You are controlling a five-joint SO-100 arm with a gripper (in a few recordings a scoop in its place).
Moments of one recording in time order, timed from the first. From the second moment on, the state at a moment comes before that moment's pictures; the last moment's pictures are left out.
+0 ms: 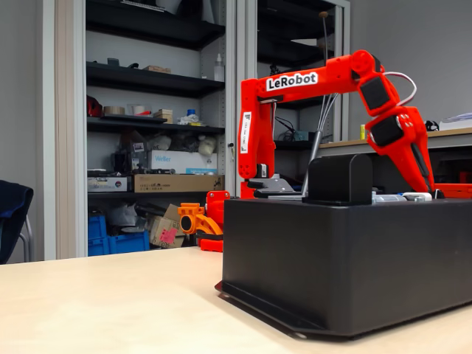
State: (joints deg) arm -25.9 91.8 91.7 71.0 101.4
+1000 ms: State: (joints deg) arm -17.8 90.1 70.4 85.5 87.4
